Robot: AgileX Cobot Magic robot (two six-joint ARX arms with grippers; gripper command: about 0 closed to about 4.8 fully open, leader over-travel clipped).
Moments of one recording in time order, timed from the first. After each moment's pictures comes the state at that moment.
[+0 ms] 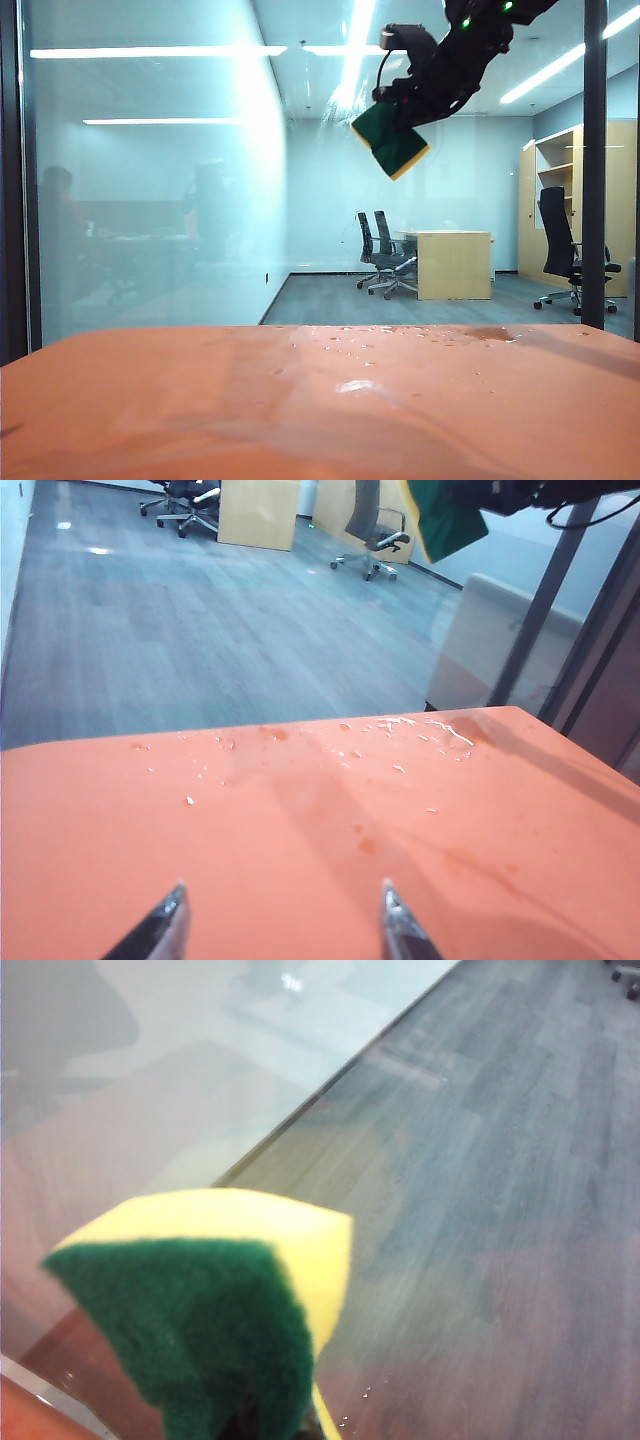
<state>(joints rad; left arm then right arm) 0.01 0.00 0.09 -0.13 0.47 -0.13 0.27 2.11 2.01 -0.21 -0.16 -0.25</state>
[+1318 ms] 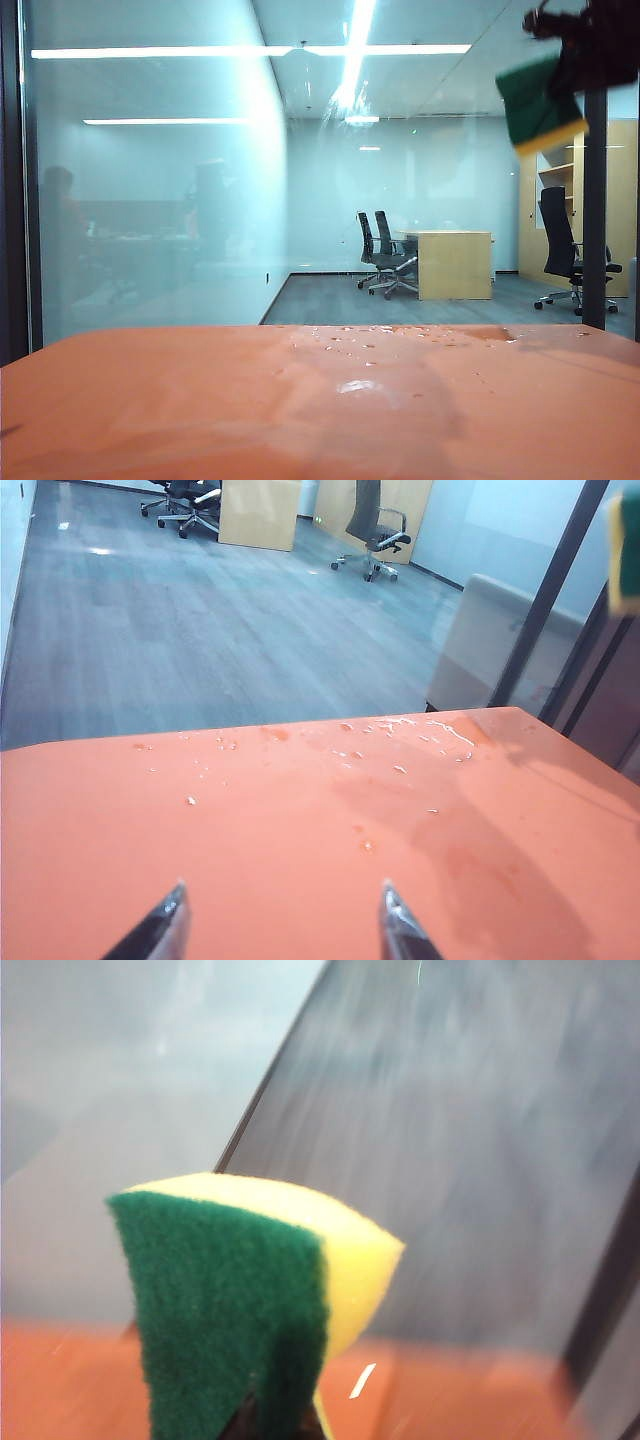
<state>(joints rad) 0.01 0.00 0.09 -0.13 0.47 -0.13 0.06 1.36 1.00 0.10 -0.19 0.10</state>
